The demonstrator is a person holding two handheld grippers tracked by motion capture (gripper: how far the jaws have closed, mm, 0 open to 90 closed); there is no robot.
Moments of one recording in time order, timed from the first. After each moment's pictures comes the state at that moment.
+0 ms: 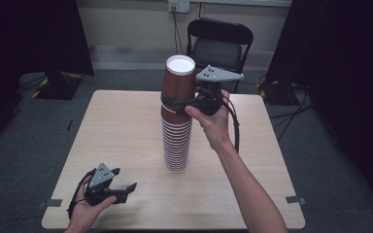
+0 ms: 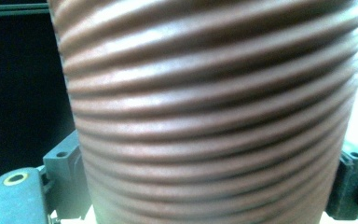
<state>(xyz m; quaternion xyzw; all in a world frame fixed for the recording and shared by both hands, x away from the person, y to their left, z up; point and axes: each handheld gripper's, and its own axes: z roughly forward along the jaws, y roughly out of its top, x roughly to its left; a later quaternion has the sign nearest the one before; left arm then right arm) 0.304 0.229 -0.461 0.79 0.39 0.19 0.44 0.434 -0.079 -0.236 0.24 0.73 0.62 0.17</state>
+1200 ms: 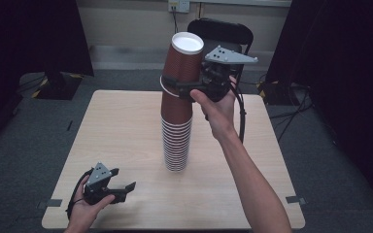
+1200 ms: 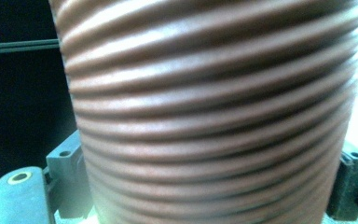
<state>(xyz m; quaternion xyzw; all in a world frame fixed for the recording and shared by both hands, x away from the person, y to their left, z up) 0.304 0.233 -0.461 0.77 0.41 0.17 0.45 0.428 -0.086 -0.190 0.24 0.70 0.65 0.17</state>
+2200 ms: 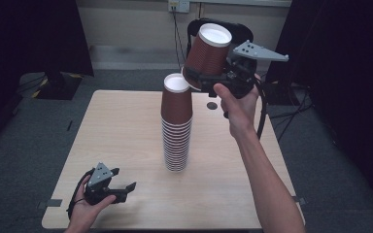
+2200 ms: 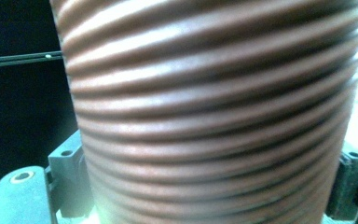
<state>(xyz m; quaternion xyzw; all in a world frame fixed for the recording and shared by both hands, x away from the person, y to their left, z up) 0.304 0.231 -0.461 0.78 0.40 0.18 0.45 0.420 -0.129 -0.175 0.27 0.67 0.66 0.20</state>
